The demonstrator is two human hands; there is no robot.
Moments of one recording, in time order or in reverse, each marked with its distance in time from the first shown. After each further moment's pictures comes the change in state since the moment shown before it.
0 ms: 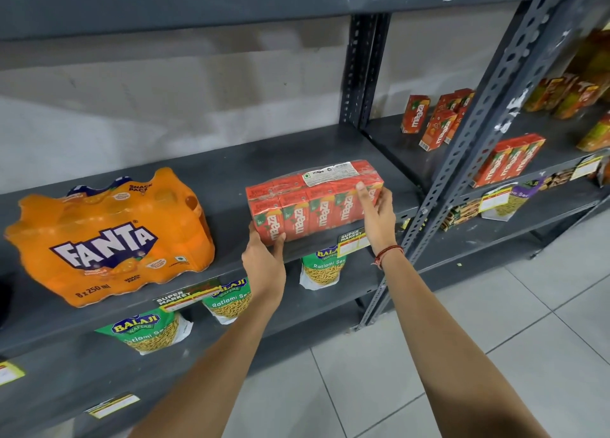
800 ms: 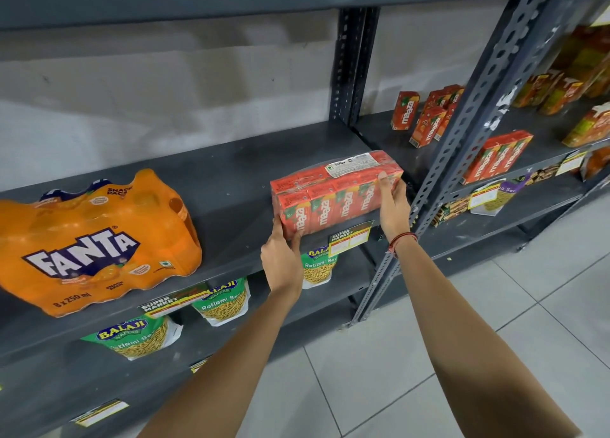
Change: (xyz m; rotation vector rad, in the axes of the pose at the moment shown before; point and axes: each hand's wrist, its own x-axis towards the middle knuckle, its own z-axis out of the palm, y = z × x) left_hand -0.008 0.023 0.040 0.069 -0.040 0.109; right_hand 0.033 -0.003 -0.038 -0.128 0.093 0.025
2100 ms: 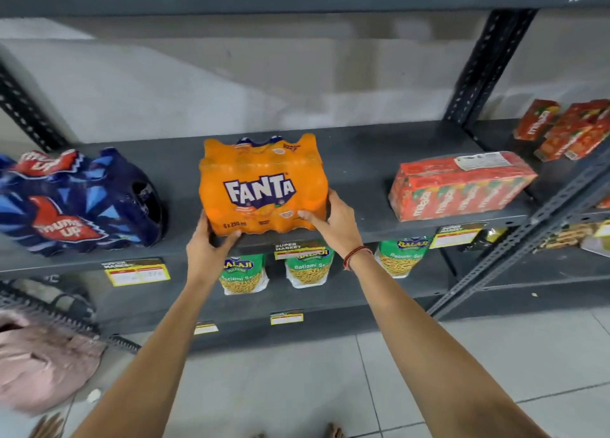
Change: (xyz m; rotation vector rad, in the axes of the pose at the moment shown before) left_hand 0.006 -0.165 -0.281 0.012 0.143 -0.128; right_hand -0.195 -0.043 0.206 -0.215 -0.632 -0.377
